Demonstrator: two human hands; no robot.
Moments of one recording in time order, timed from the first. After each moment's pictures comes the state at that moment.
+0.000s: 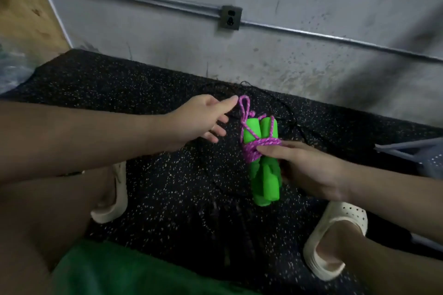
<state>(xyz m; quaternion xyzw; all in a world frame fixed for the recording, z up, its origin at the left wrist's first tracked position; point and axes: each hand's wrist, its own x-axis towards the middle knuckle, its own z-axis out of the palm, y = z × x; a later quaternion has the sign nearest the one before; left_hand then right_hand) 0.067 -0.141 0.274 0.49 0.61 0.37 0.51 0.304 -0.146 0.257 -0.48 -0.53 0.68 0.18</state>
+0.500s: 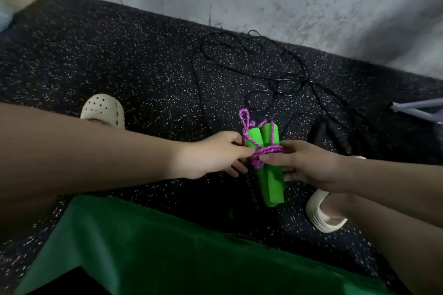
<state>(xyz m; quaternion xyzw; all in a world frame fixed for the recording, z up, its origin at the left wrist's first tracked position) 0.117 -0.196 0.147 0.44 0.58 0.23 0.65 0.328 -0.162 0.161 -0.53 -0.50 0.68 0.07</state>
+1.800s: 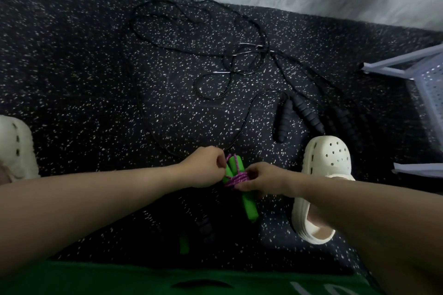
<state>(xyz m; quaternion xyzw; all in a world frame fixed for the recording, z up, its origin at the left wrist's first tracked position) 0.198 -0.099 0.008 0.68 0.58 -0.01 0.44 0.409 -0.105 0.000 -0.59 -0.52 0.61 -0.09</state>
